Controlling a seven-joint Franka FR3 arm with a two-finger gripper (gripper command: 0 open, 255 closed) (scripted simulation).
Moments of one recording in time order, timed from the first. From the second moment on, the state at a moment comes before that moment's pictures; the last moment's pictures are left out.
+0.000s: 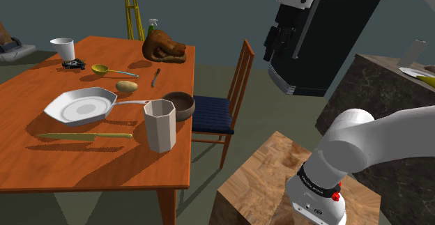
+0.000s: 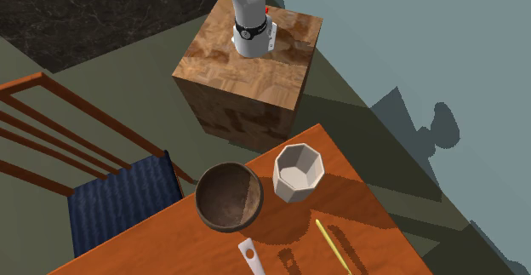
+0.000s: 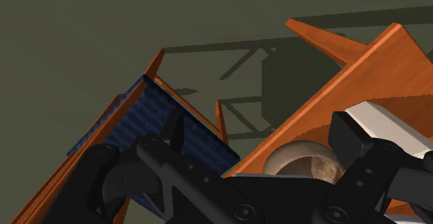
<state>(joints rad) 0.00 -0.78 -0.06 -2.29 0.04 1.54 -0.05</state>
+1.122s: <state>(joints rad) 0.05 -0.47 0.21 -2.31 0.14 1.90 0.29</state>
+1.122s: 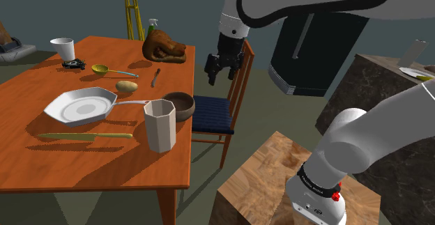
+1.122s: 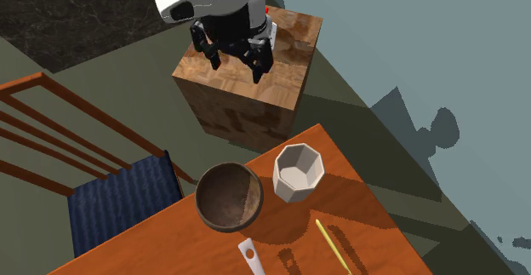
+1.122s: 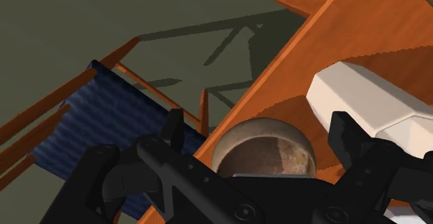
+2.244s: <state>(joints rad) 0.08 0.08 0.40 -2.03 -0.05 2.16 0.69</state>
